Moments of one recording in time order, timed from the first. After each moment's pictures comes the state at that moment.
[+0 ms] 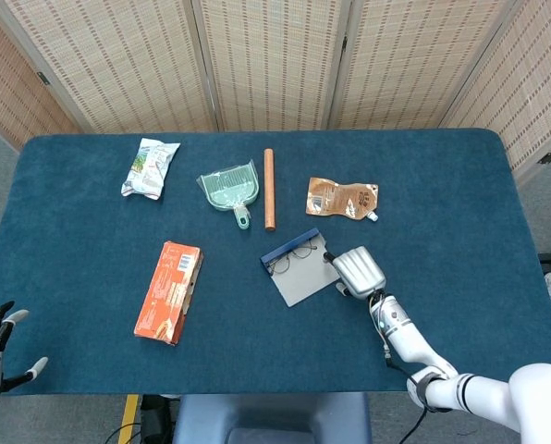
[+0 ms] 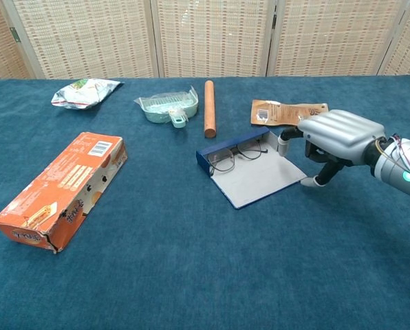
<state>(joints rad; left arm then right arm) 0.04 -1.21 -0.03 -1.56 1.47 1.58 0.06 0.70 -1.68 0.05 -1.15 -1.30 1.05 -0.28</state>
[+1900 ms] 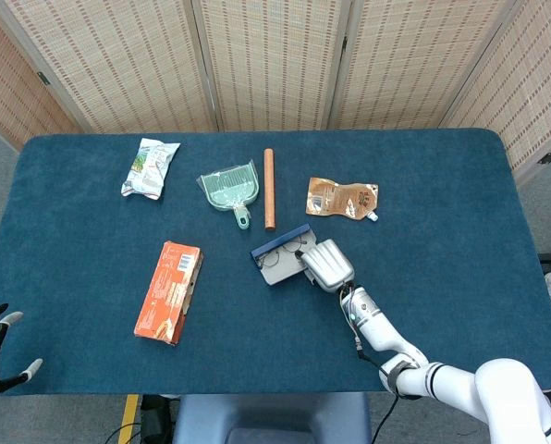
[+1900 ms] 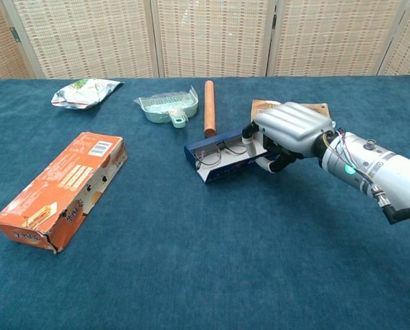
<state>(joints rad) 0.04 -1.21 -0.04 -1.53 1.45 1.56 0.05 0.77 -1.82 0.14 -1.01 -1.41 1.00 -0.25</state>
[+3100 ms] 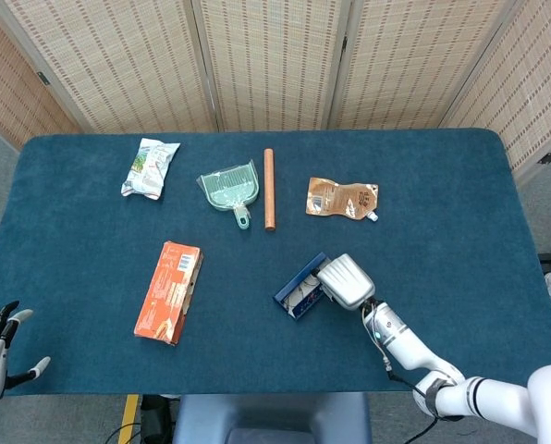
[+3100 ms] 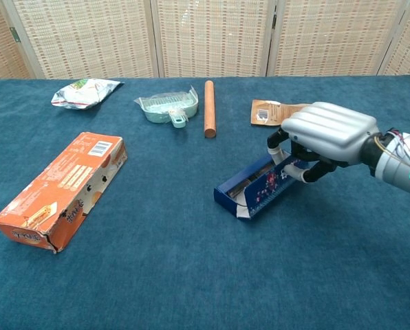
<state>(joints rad) 0.02 -1.21 -0.03 -1.56 1.45 1.53 0.07 0.69 -1.61 0.07 -1.30 -1.47 1.03 -0.36</state>
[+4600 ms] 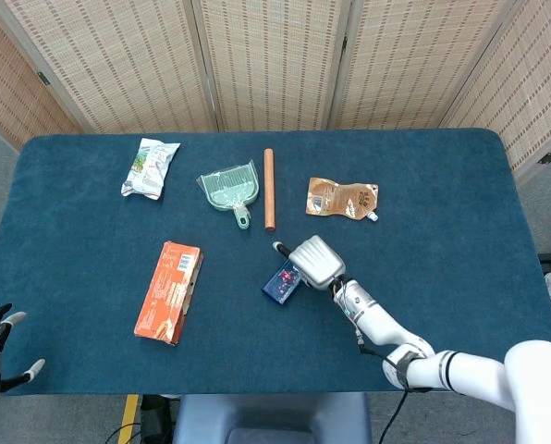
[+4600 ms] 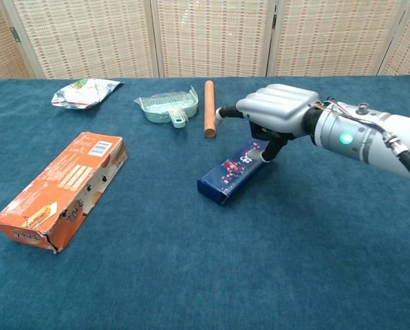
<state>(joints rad) 0.03 -1.20 -0.03 -1.56 1.45 1.54 0.06 0.85 -1.61 0.17 -1.33 -1.28 0.83 -0.48</state>
